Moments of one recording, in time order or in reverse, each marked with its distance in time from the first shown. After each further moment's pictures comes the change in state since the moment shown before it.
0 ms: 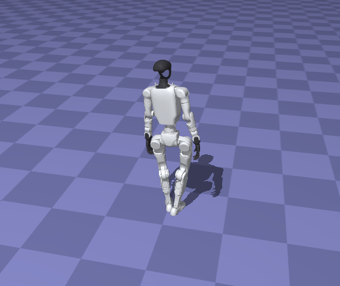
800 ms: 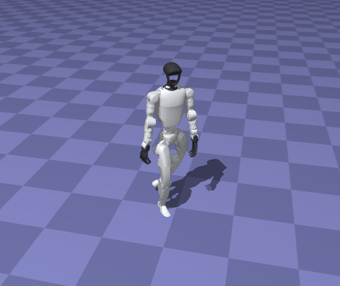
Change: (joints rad) left arm -0.058 -0.067 -0.030 -0.116 0.082 0.026 0.026; right arm -0.162 -0.040 -0.083 0.156 0.174 0.111 -0.013; waist -0.248 0.002 -0.133; left_leg 0.313 0.374 0.840 0.493 0.068 -0.011; right_leg -0.106 -0.263 -0.132 0.132 -0.099 0.020
